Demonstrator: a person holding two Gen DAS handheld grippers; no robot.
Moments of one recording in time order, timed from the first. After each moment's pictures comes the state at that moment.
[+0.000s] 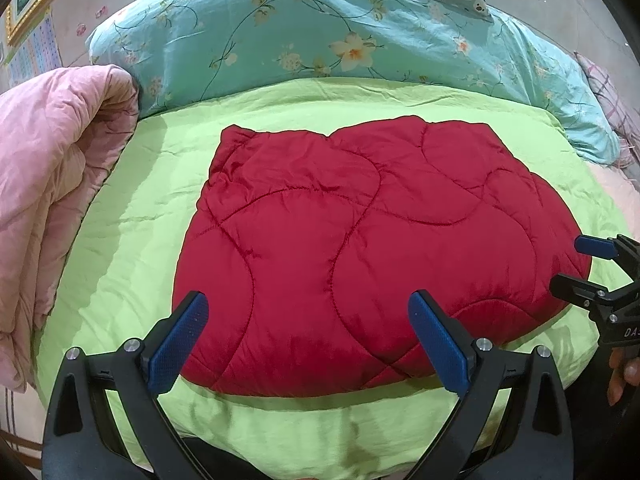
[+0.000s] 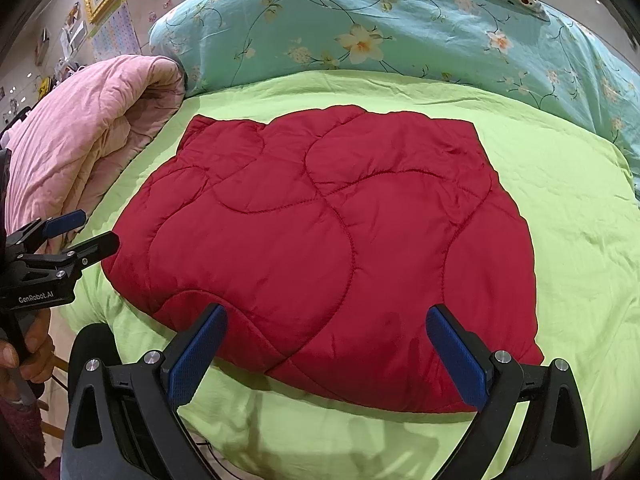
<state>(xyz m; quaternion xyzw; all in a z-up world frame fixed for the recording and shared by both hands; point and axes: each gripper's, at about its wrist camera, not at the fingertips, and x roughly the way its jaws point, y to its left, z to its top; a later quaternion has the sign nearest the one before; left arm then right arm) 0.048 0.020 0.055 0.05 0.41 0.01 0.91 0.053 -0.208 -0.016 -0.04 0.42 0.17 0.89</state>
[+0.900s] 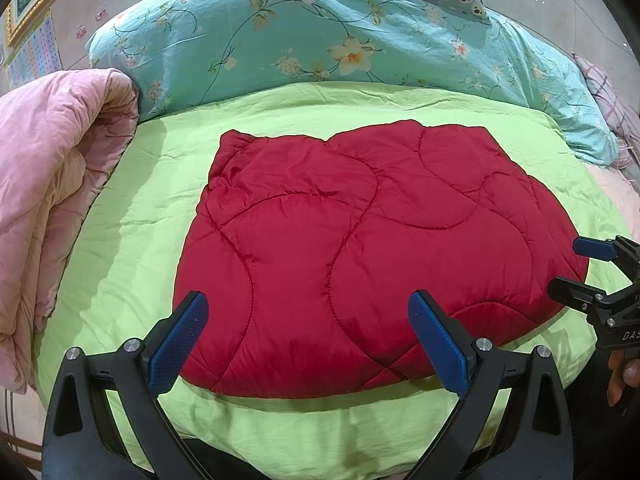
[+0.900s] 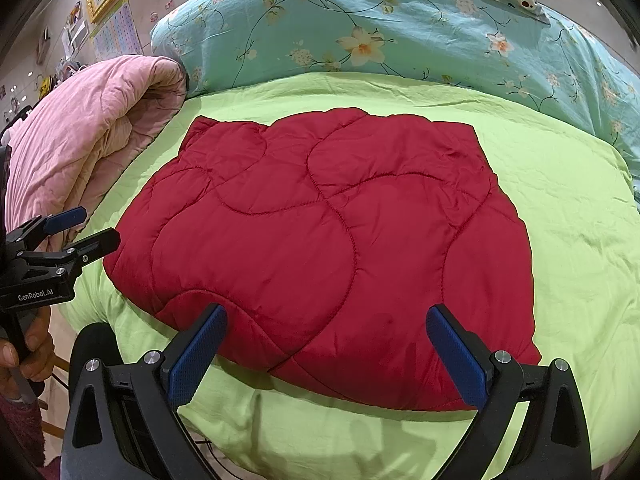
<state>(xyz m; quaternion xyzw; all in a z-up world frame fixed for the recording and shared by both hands) 0.047 0.018 0.059 0.05 0.41 0.01 0.91 0.051 -0.208 -0.010 -0.04 0.42 0.17 0.89</state>
